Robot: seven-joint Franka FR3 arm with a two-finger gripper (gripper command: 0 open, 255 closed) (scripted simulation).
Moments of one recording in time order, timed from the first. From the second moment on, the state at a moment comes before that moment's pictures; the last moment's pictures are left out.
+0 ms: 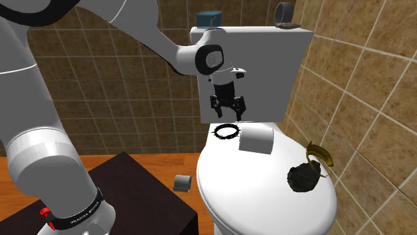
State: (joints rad) arm -0.09 0.06 -0.17 -2.18 -0.24 2.34 -0.12
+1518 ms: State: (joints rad) arm -0.10 0.27 -0.18 -2.10 -0.25 2.47 -0.13
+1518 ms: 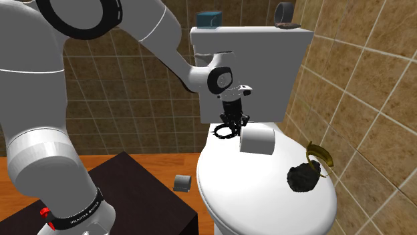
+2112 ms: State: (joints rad) arm -0.10 0.20 -0.18 -2.07 -0.24 2.37 -0.15
